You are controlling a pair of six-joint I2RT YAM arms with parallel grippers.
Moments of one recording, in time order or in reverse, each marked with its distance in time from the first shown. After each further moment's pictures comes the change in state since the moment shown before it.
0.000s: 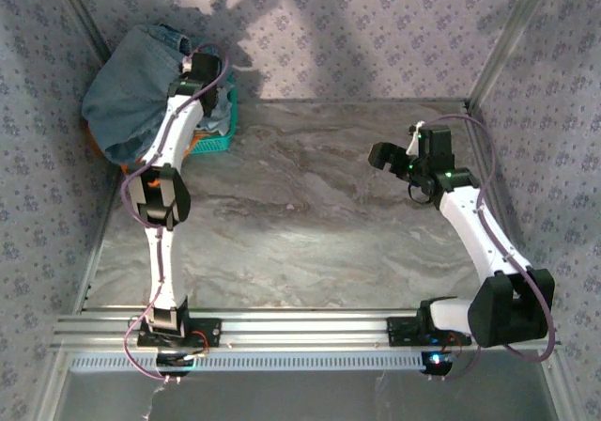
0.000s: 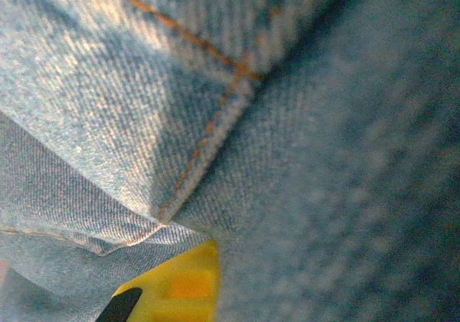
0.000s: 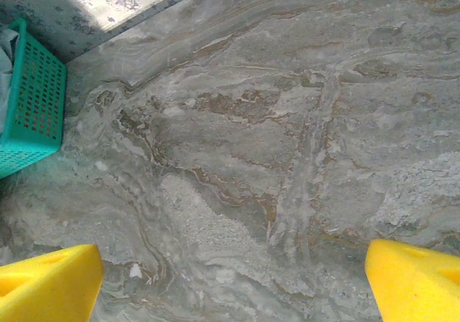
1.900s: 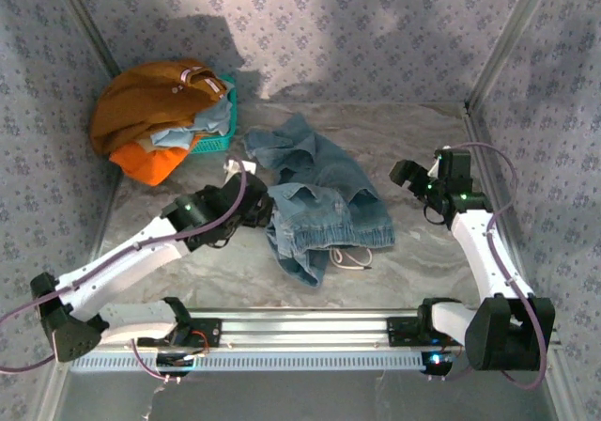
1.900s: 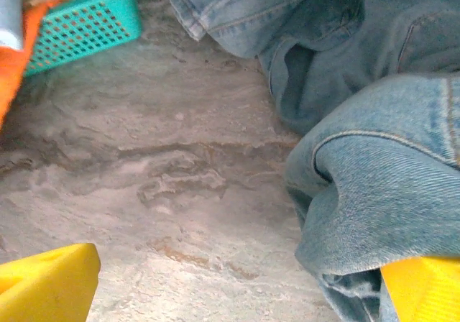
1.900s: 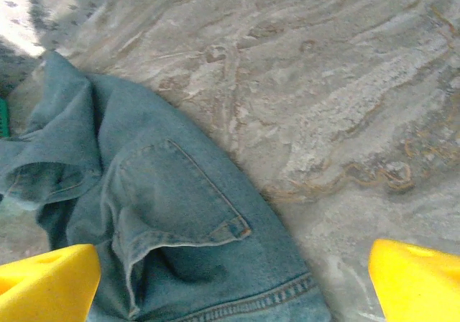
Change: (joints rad) left arm -0.763 -1.020 -1.044 -0.066 0.222 -0.529; right arm -0.157 -0.141 -0.202 -0.027 0.016 0.071
